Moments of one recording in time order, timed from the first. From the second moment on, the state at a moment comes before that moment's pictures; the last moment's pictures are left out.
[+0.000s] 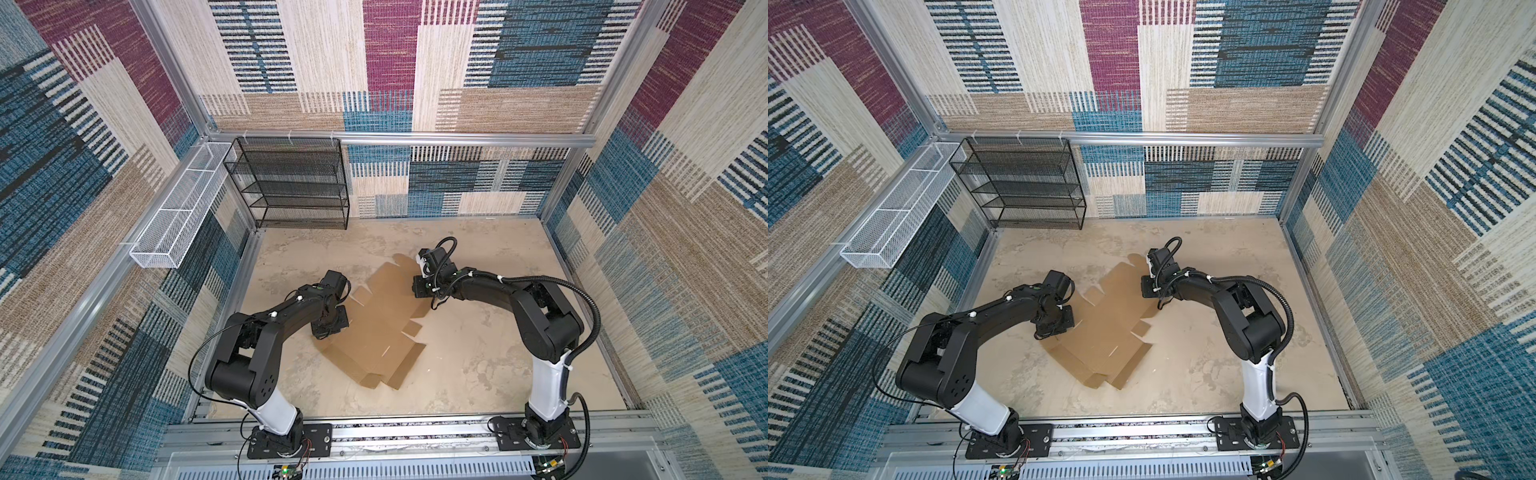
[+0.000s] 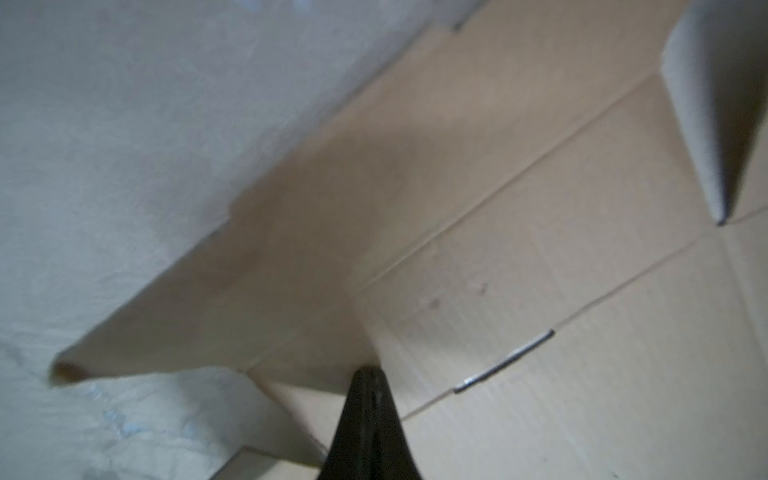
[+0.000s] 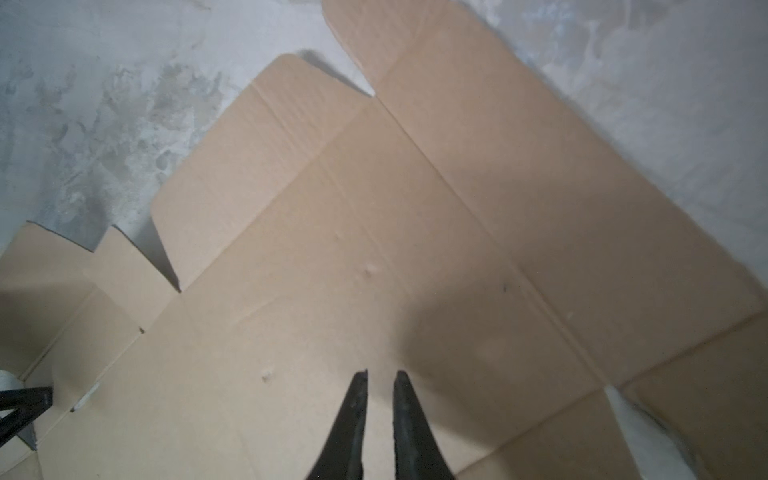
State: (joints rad) left arm -0.32 1.63 0.91 -0.66 -0.08 -0.58; right arm 0.54 1.97 1.25 -0.21 -0.15 0.40
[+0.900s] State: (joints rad) left arm -0.71 1.54 0.79 -0.52 0.01 -0.88; right arm 0.55 2.24 1.61 -0.24 -0.24 0.32
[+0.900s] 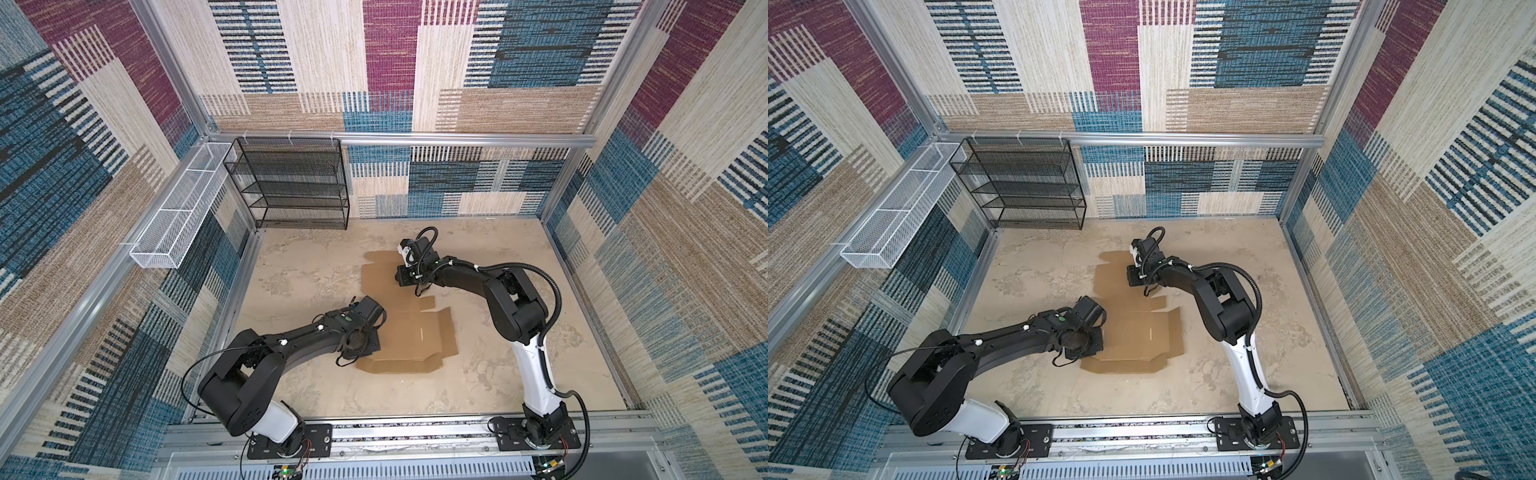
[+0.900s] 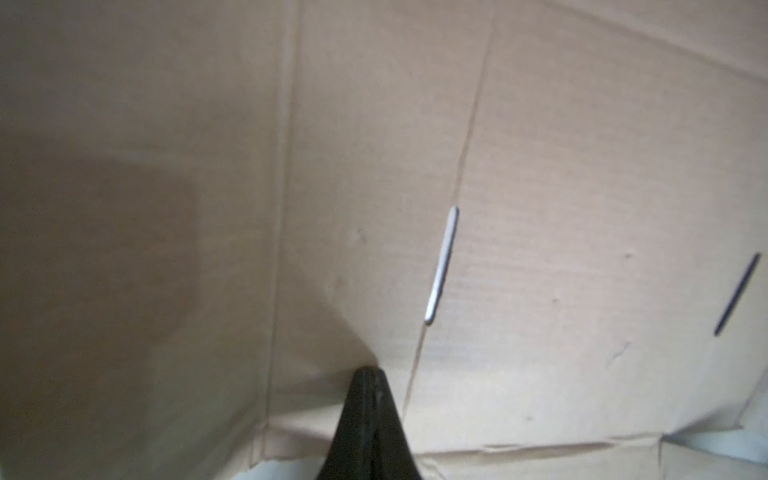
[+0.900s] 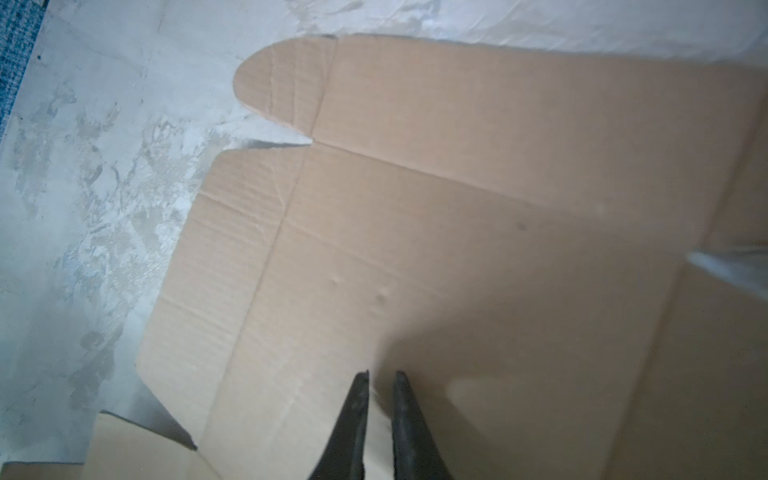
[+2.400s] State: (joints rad) left arm -0.48 2.21 1.70 -0.60 0.16 -0.53; right arm 0.84 1.57 0.74 -0.11 -0.10 0.71
